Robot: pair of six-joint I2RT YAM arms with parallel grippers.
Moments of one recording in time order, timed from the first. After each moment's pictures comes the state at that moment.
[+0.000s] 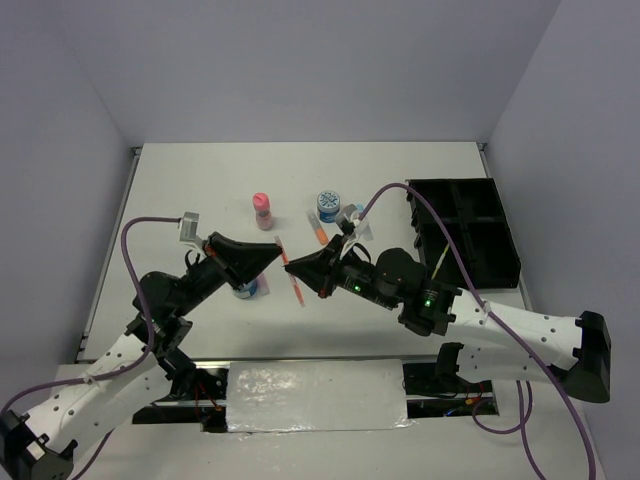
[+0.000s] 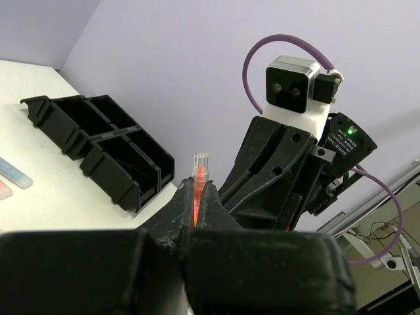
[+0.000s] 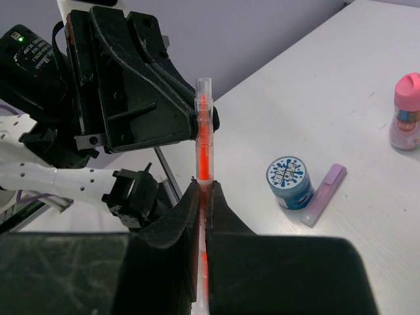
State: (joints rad) left arm -0.62 0.59 0.43 0.53 0.30 -0.88; right arm 1.14 0.99 0.79 0.25 0.08 0.43
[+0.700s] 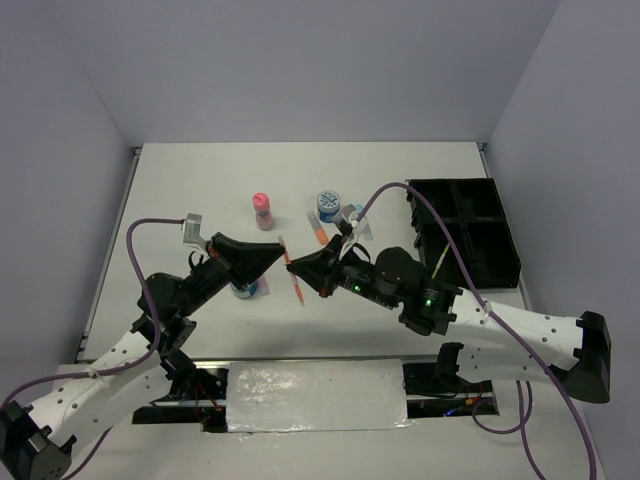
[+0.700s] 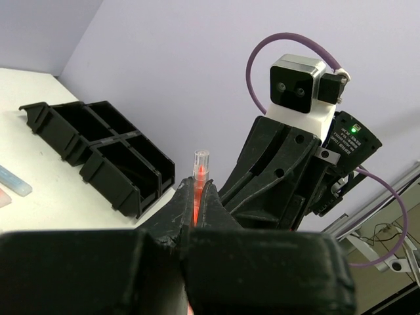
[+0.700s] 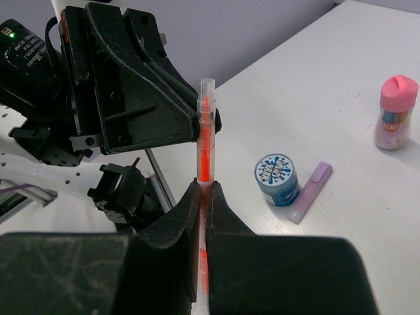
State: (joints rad) left arm -0.65 0.63 0.40 0.61 0.28 -0.87; right arm 1.14 0.99 0.80 0.22 0.09 0.39
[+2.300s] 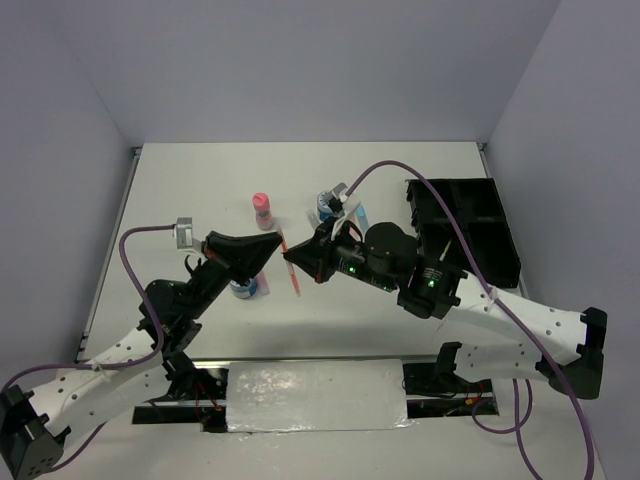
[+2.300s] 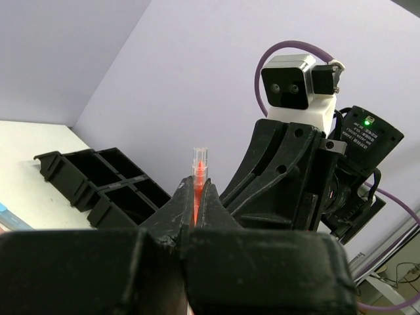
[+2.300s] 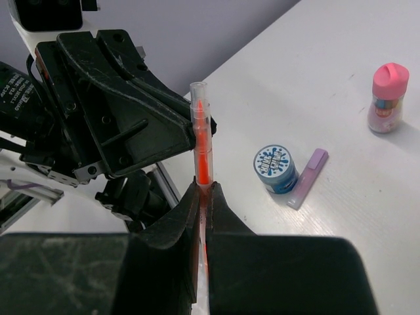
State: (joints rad) left arm -0.76 0.67 0.38 0.77 0.07 -0.79; right arm 1.10 1.07 1.05 -0.06 0.08 0.43
